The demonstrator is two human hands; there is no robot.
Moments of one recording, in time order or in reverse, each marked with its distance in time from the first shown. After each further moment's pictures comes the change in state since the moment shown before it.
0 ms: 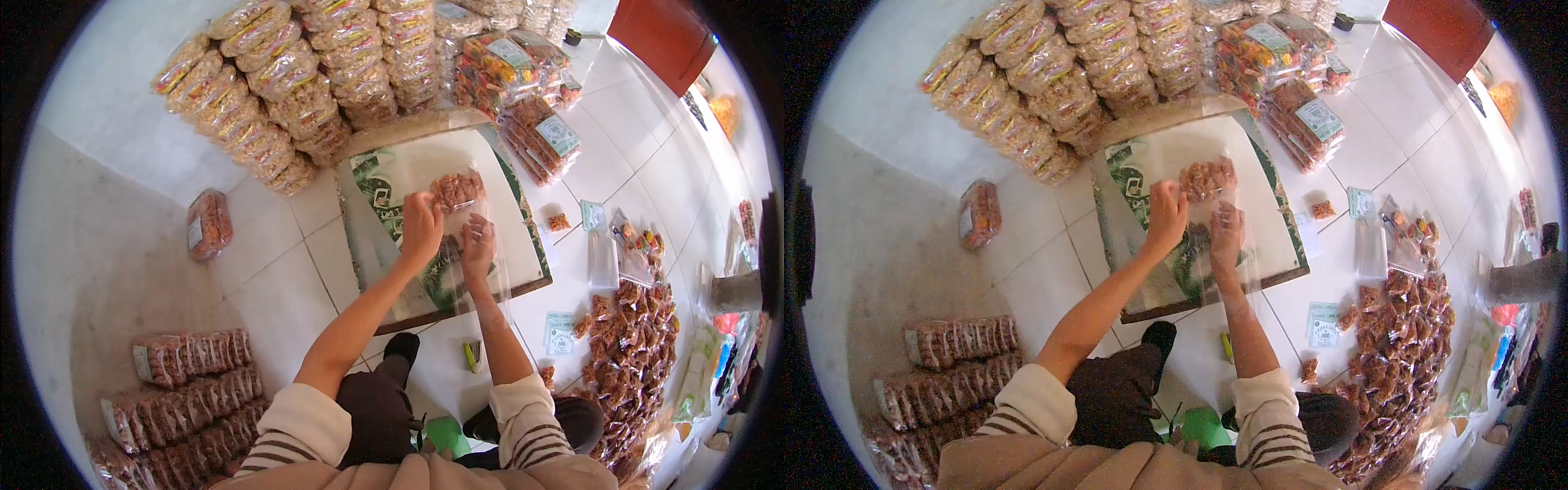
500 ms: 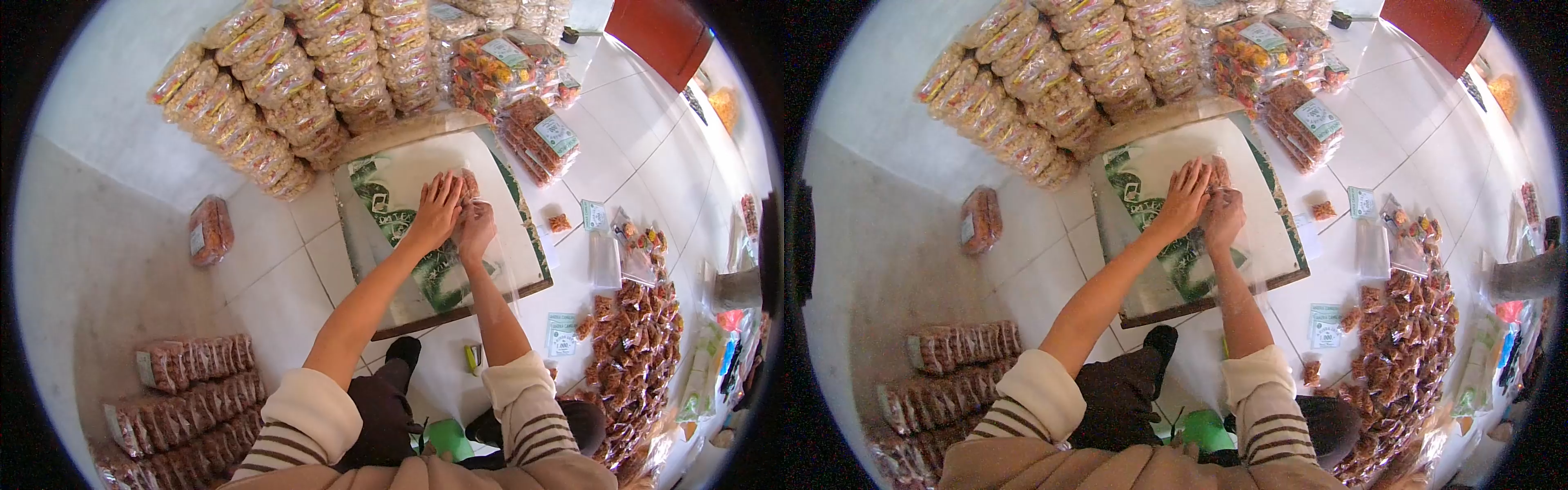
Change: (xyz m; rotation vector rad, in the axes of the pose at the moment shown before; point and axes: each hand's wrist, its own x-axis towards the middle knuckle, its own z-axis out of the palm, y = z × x) left_hand 0.031 -0.009 0.023 0.362 -0.222 0.454; right_hand 0.042 -0.017 0.018 -0.138 0.256 0.096
